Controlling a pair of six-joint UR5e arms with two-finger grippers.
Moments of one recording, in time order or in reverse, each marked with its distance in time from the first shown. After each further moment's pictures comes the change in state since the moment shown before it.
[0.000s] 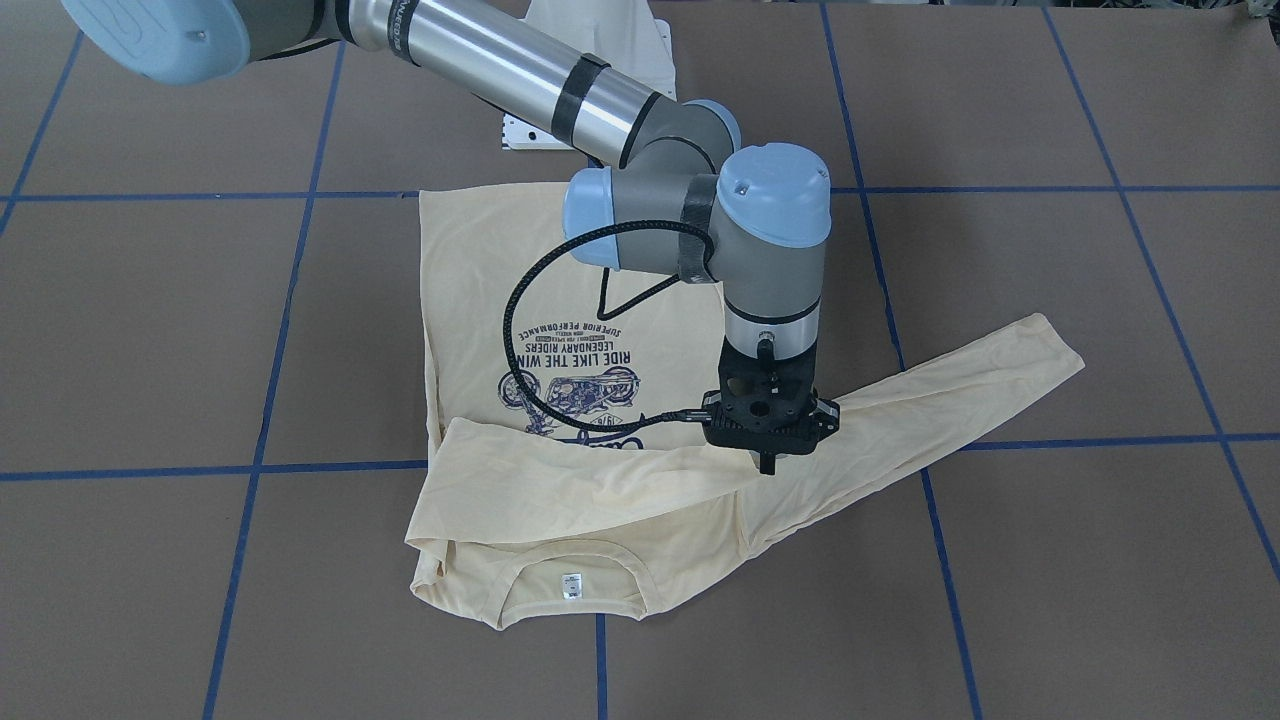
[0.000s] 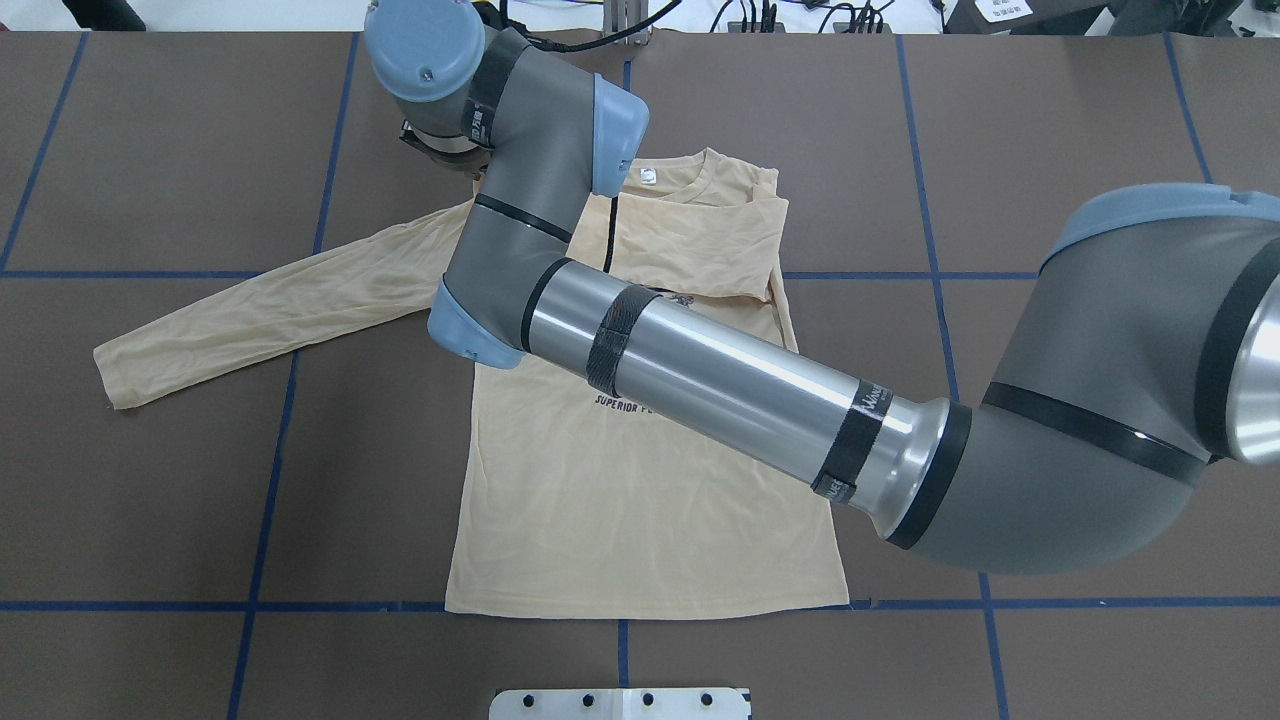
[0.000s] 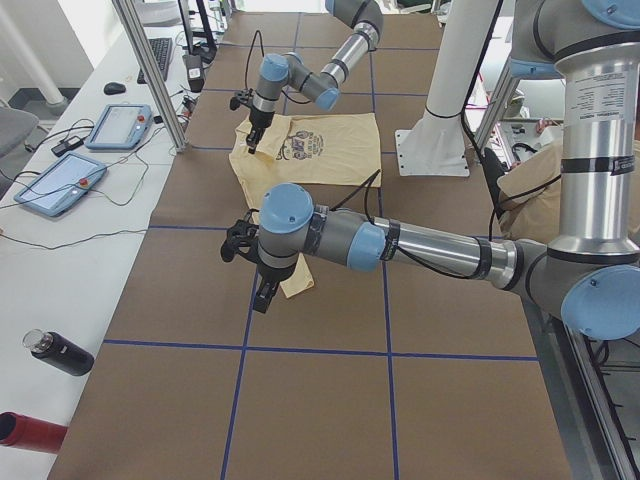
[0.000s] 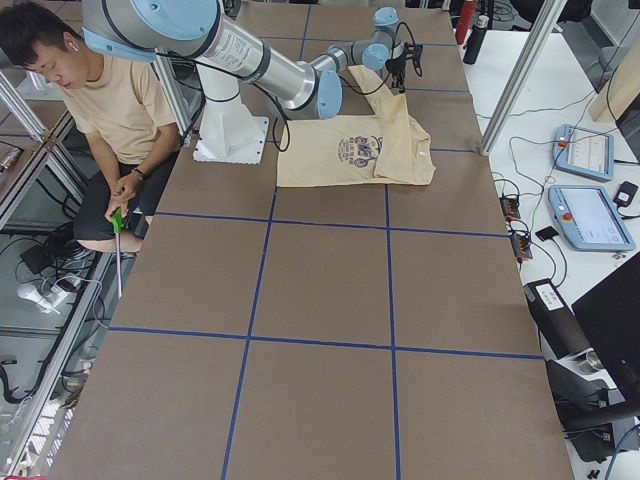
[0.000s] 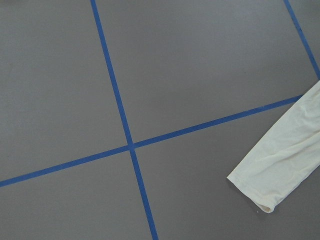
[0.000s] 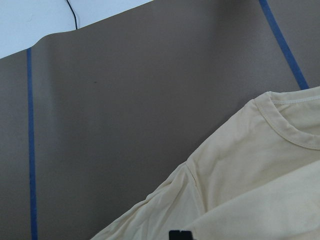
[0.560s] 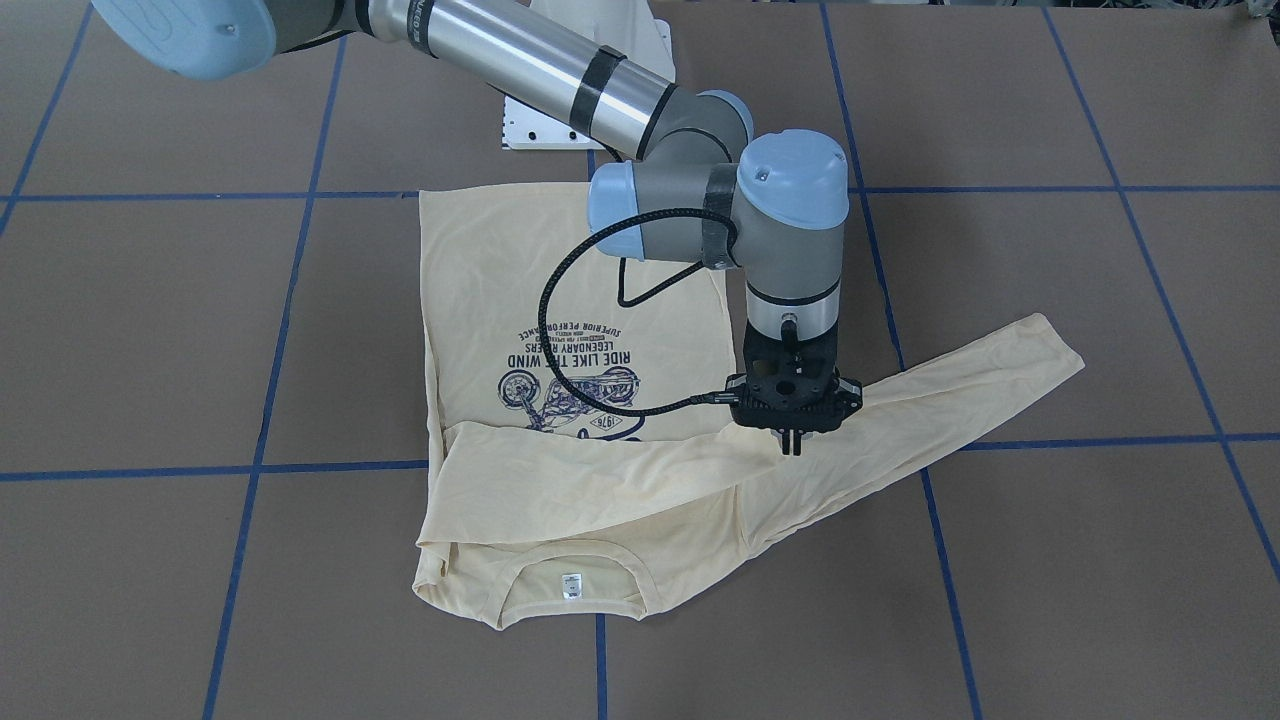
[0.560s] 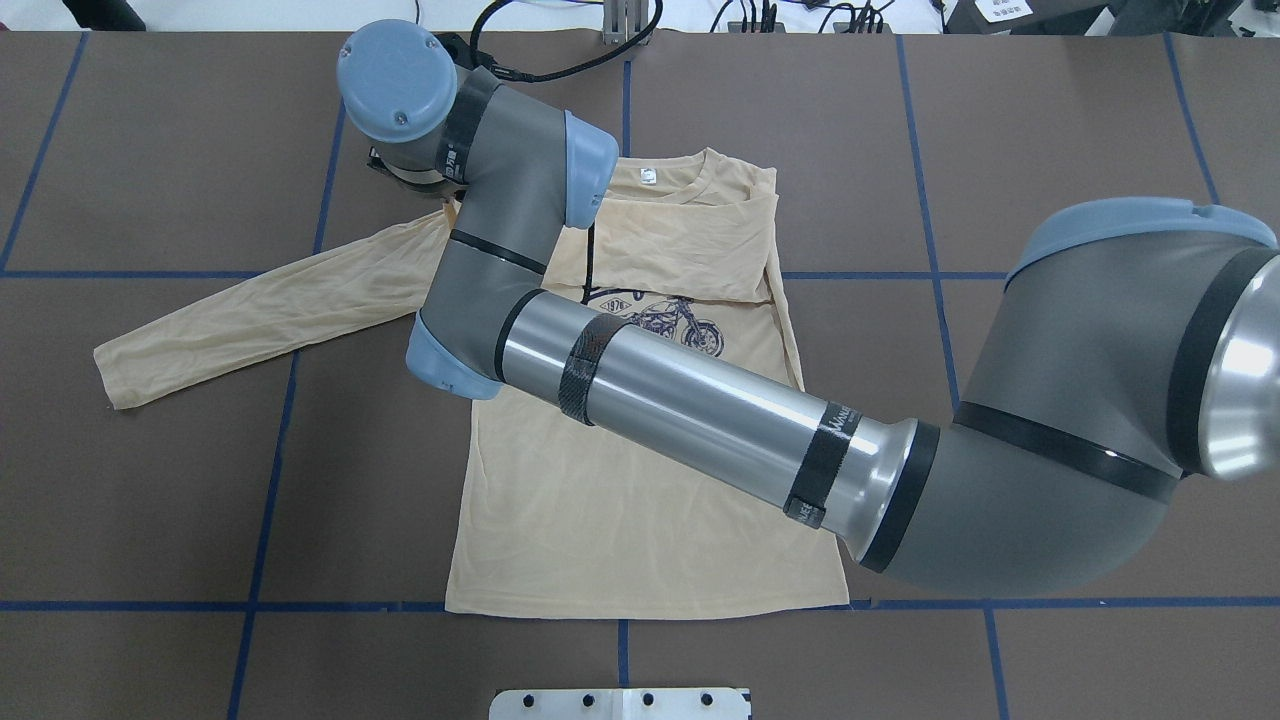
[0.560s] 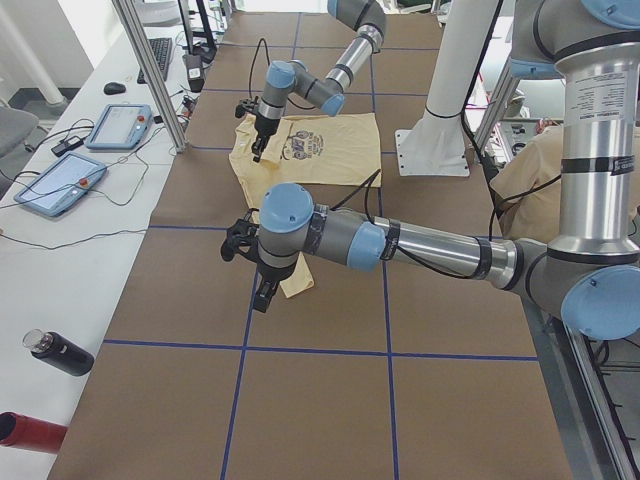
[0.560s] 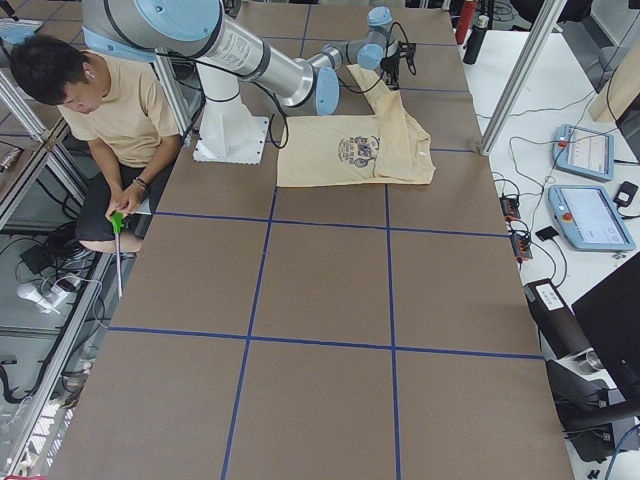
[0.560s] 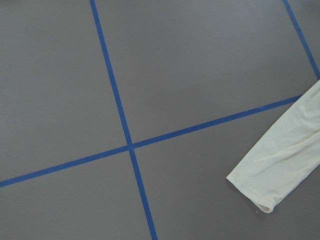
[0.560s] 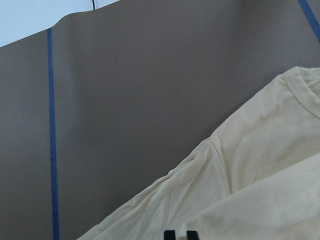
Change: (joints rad) left arm 0.001 0.000 -0.001 0.000 0.000 0.000; right arm -0.029 0.018 -0.025 0.040 -0.010 0.005
